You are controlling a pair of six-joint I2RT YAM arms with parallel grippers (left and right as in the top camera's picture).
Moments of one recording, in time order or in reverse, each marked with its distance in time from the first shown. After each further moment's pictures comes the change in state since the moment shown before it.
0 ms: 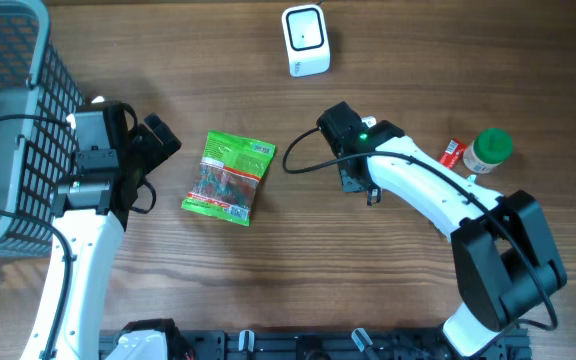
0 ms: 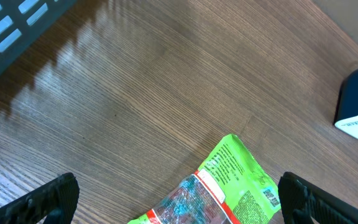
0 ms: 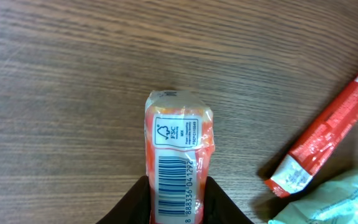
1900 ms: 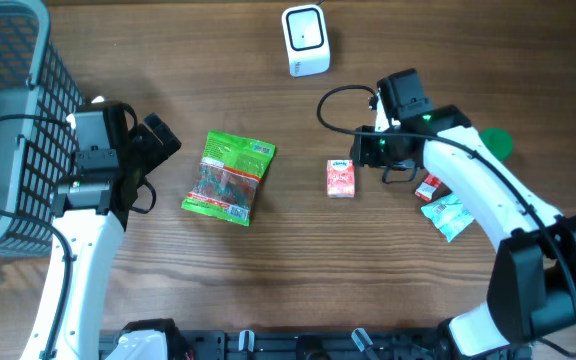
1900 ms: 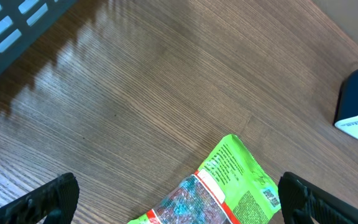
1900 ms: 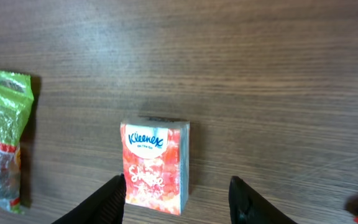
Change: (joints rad) left arm 0.000 0.000 0.000 0.000 0.000 0.000; right arm -0.238 -0.111 -0.006 0.128 -0.541 -0.007
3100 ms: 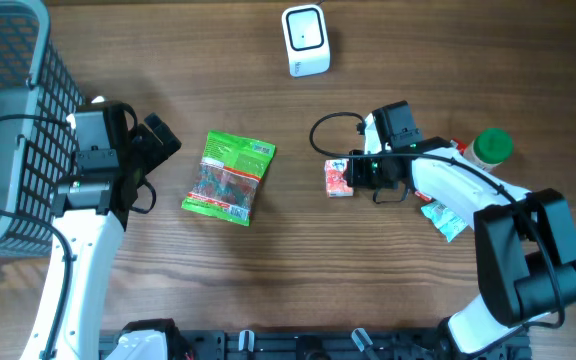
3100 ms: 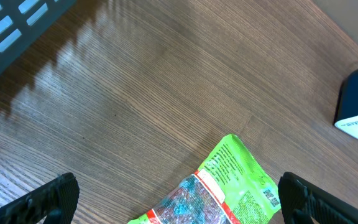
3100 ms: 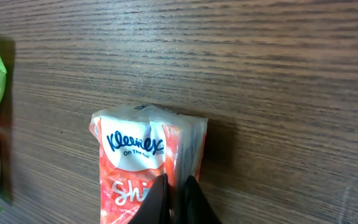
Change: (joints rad) left arm 0.000 0.000 0.000 0.000 0.000 0.000; right arm -0.004 0.076 -0.230 0.320 -0.156 -0.013
